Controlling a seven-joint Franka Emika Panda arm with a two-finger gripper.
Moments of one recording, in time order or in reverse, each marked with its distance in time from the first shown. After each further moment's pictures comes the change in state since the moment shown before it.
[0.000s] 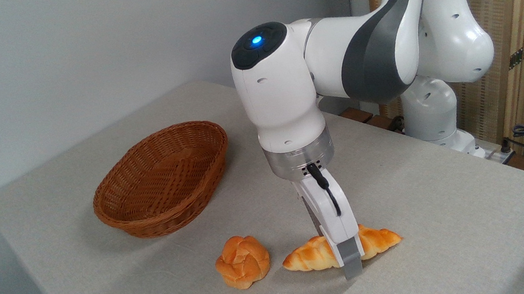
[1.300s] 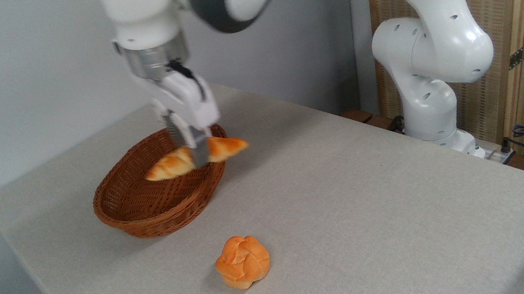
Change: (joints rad) arm -0.021 0.049 -0.410 0.338 -0.311 -0.191 -0.740
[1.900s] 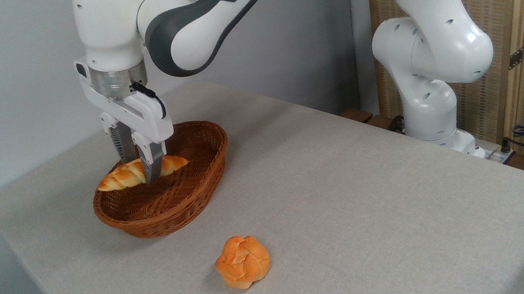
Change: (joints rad) arm -0.010 0.141 -0.164 0.006 0.001 0.316 -0.276
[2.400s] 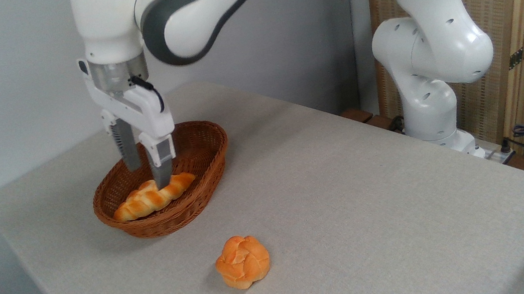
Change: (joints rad) arm 0.002 -0.031 0.027 0.017 0.127 -0.098 0.038
